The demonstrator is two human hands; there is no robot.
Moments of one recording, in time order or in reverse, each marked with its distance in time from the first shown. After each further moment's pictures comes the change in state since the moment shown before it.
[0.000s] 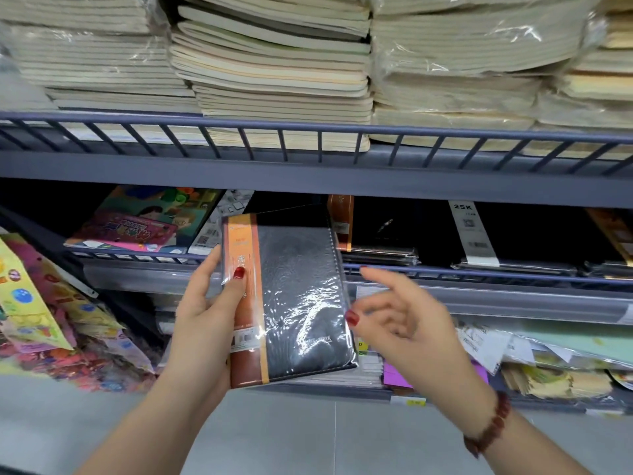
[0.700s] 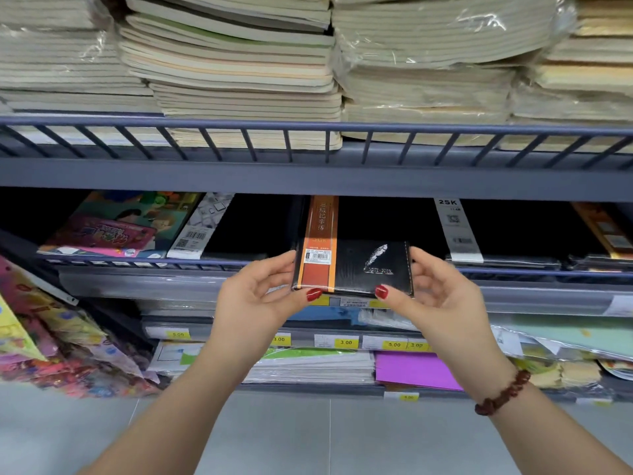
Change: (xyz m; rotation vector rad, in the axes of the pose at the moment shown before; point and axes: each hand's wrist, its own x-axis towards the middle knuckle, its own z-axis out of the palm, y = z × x) left_hand 0.011 -0.016 0.043 0.290 -0.311 0.201; right_hand 0.018 0.011 -0.043 0.018 0.229 0.024
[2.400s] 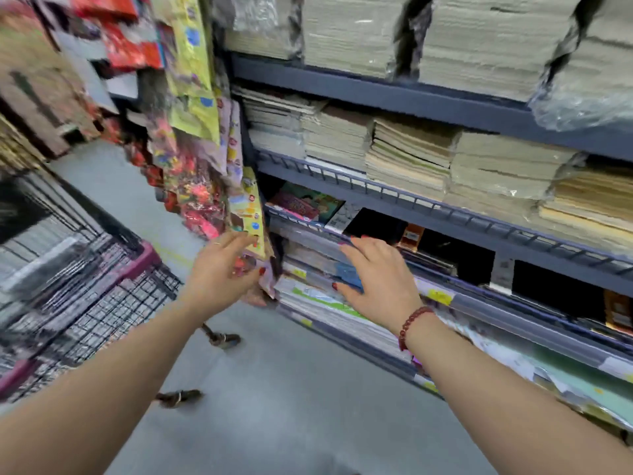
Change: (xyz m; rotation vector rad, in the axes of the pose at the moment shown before) left_hand -0.191 0.129 -0.189 1.022 0.277 0.086; right_hand -0.091 -0.163 0.084 -1.024 -0.562 -0.776
